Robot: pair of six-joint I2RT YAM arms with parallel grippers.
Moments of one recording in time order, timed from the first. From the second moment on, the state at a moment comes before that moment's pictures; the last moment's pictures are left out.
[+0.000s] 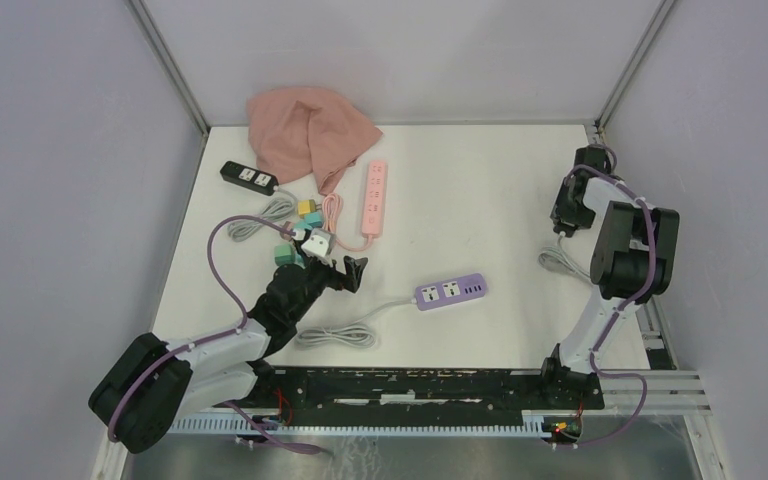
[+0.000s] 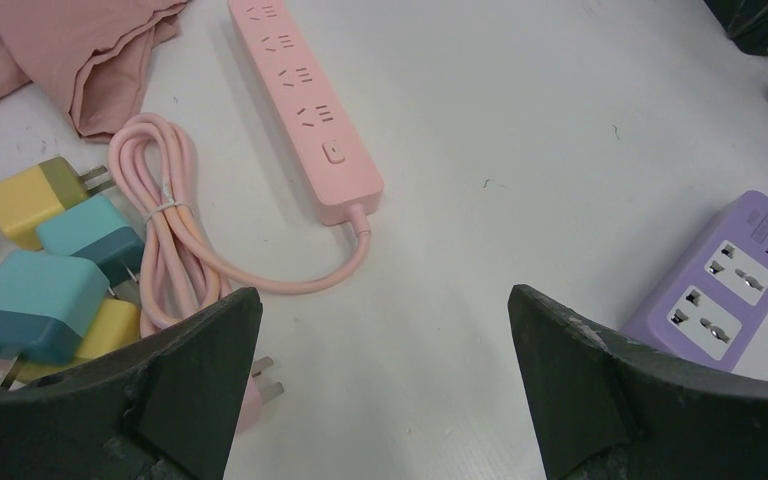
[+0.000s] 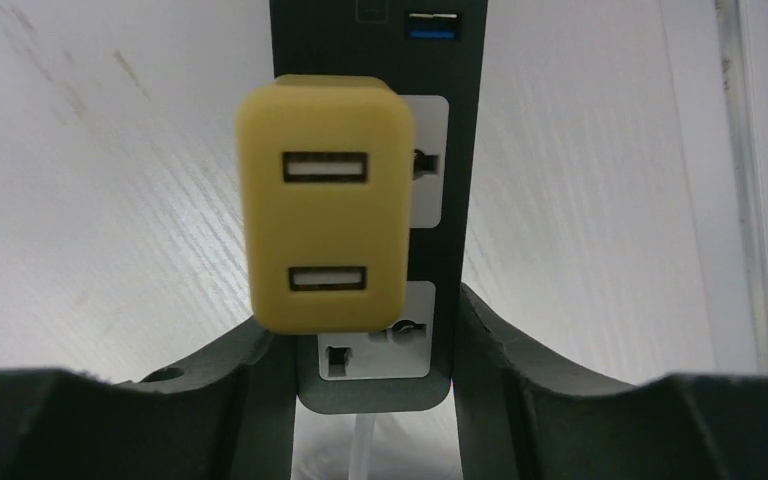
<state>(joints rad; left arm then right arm) -0.64 1.05 0.18 0.74 -0.13 -0.10 -0.20 1.92 1.28 -0.44 0.21 0.17</state>
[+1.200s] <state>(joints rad) -0.64 1.04 0.17 0.76 -0.13 -0.10 0.35 1.79 1.16 -0.68 -0.33 -0.95</state>
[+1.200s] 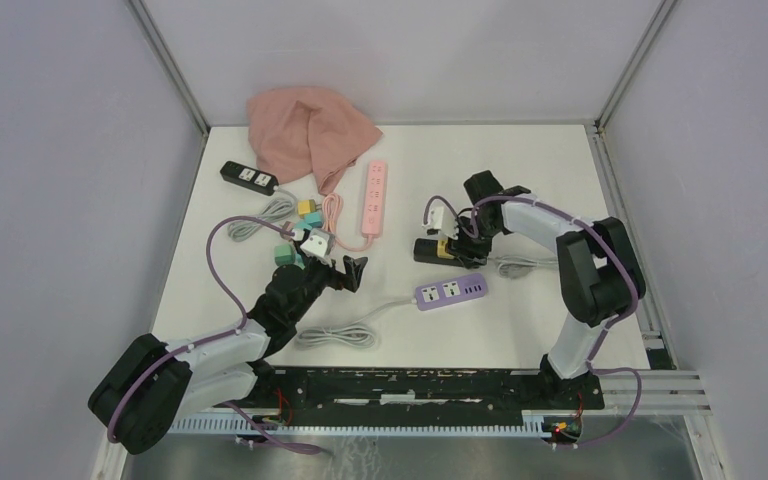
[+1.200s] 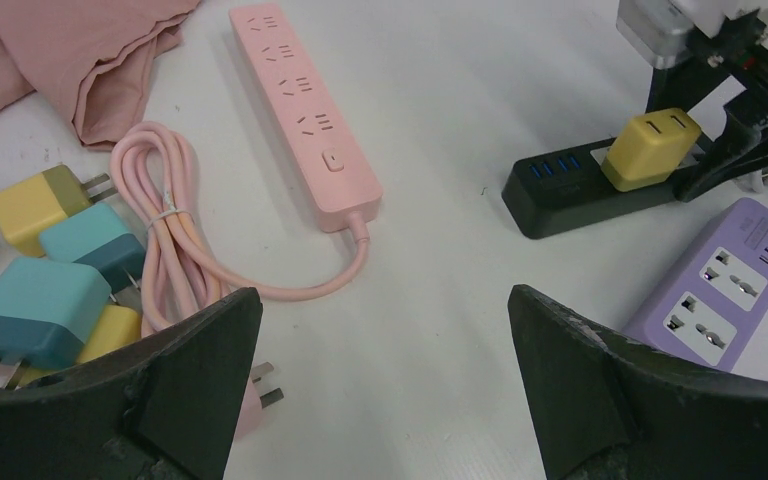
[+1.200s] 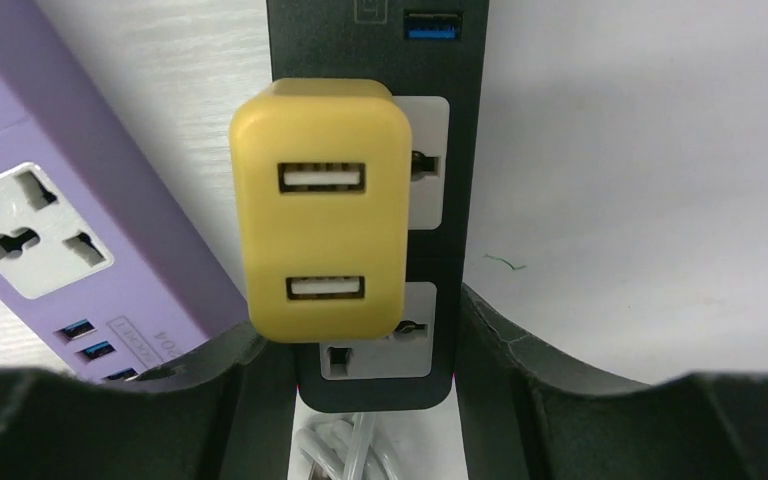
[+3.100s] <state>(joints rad) -0.64 1.24 0.32 0.83 0.44 -0.01 0.27 1.46 1.29 -1.00 -0.94 -1.08</state>
